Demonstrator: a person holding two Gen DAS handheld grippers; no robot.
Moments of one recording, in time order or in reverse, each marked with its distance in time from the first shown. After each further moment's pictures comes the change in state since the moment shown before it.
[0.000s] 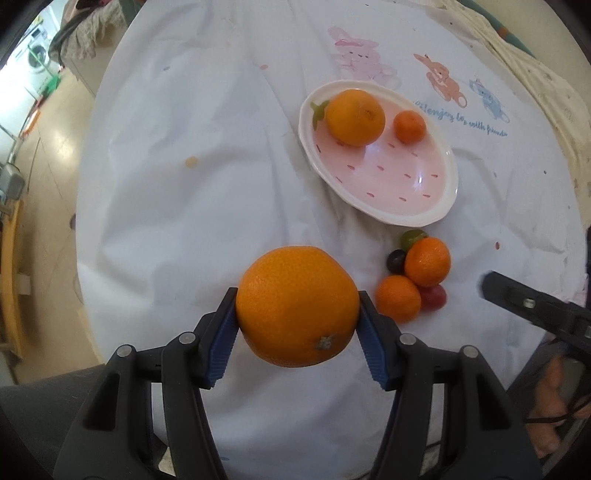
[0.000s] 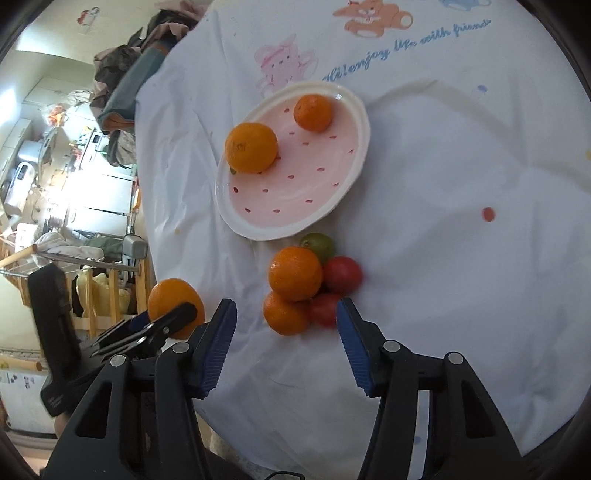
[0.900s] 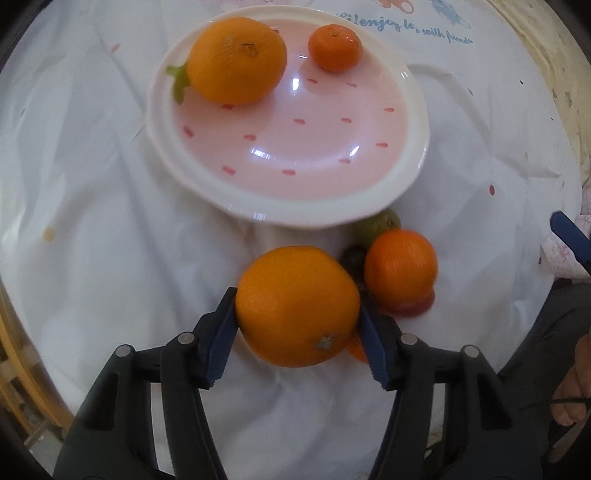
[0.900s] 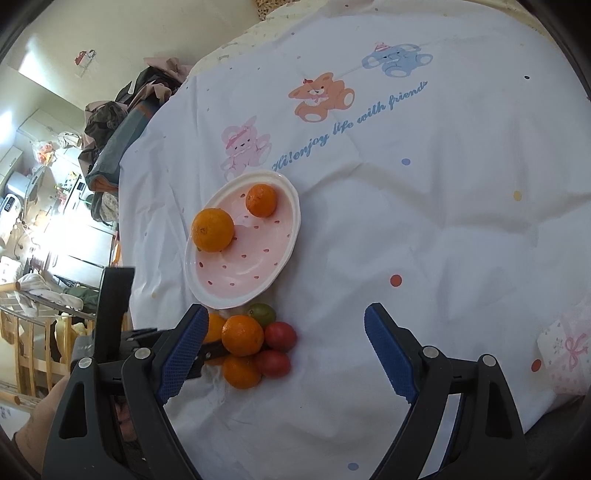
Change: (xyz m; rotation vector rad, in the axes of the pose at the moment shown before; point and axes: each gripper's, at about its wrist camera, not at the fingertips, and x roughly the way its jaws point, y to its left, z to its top) left arm 0.064 -0.058 0.042 0.285 0.259 -0.090; right arm -0.063 -0.035 0.006 0.021 -0.266 -0.090
